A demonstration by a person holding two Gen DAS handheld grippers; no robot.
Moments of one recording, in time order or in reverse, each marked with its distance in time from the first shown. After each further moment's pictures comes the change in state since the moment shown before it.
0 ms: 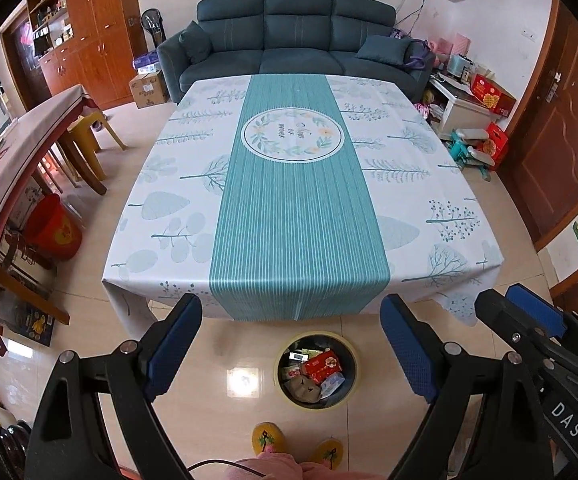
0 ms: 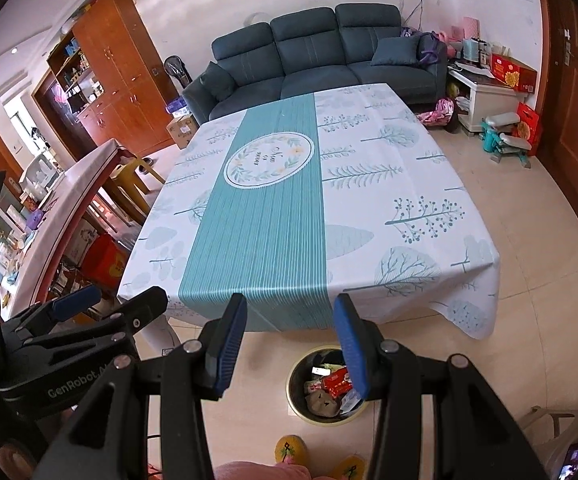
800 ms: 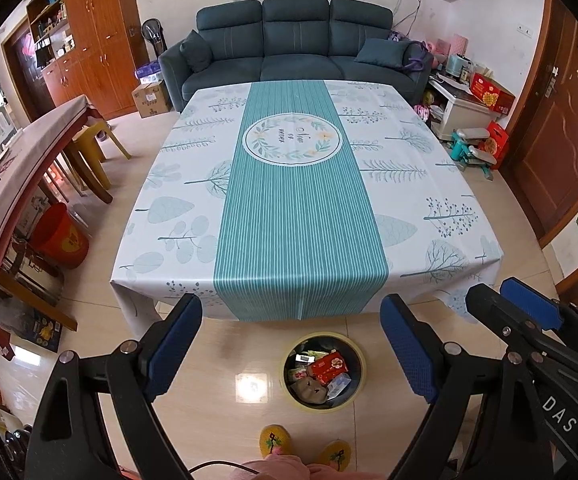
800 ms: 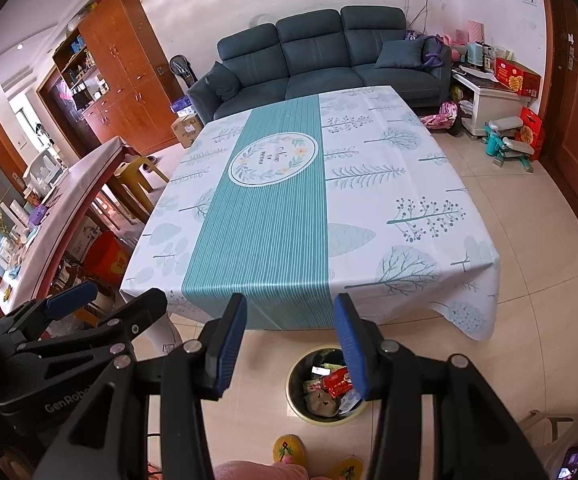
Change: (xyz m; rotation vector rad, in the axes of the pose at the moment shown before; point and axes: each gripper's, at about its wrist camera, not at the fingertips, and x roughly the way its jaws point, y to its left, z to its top) left arm -0.013 -0.007 -0.011 0.018 -0.026 0.024; right arm -0.004 0.001 -0.001 -0.012 -0.005 0.007
